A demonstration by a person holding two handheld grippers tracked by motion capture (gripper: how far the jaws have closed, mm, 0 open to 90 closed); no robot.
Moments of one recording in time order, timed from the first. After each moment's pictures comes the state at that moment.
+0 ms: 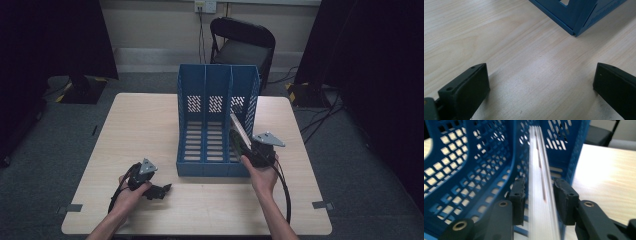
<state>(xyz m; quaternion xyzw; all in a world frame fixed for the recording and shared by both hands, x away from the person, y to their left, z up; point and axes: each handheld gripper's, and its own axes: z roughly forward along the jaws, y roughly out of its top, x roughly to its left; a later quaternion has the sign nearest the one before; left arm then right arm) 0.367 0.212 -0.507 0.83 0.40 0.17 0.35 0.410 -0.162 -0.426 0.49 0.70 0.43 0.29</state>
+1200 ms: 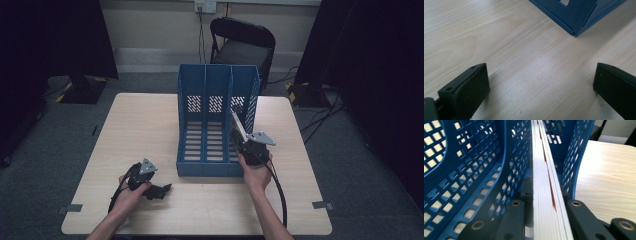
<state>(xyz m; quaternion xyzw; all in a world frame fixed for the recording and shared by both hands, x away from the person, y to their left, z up) 0.367 0.212 -0.507 0.83 0.40 0.17 0.35 0.423 -0.147 -0.441 0.52 0.69 0.40 0.32</state>
